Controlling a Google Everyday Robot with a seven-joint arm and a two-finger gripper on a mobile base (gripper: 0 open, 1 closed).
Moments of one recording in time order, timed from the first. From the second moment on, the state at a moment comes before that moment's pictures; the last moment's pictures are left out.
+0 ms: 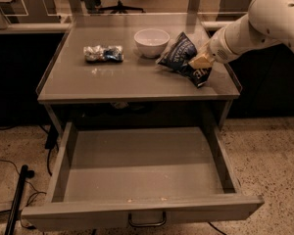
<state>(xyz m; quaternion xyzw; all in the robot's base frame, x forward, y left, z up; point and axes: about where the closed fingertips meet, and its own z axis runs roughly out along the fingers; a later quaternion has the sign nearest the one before) 0.716 -0.172 0.860 -0.50 0.78 0.04 0.37</state>
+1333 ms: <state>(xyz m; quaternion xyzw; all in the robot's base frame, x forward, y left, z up) 0.716 -0.172 0.860 -0.50 0.78 0.04 0.37</state>
